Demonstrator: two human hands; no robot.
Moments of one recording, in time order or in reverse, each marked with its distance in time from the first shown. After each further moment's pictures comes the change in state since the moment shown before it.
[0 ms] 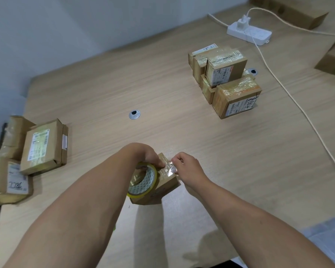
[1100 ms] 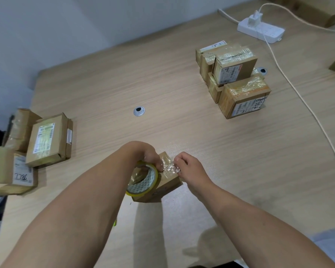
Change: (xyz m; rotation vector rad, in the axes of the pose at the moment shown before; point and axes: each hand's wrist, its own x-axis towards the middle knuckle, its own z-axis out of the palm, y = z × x) left_hand -0.005 0.000 -0.001 0.076 -0.058 0.017; right_hand 0.001 0.007 0.003 0.145 -0.082 0.018
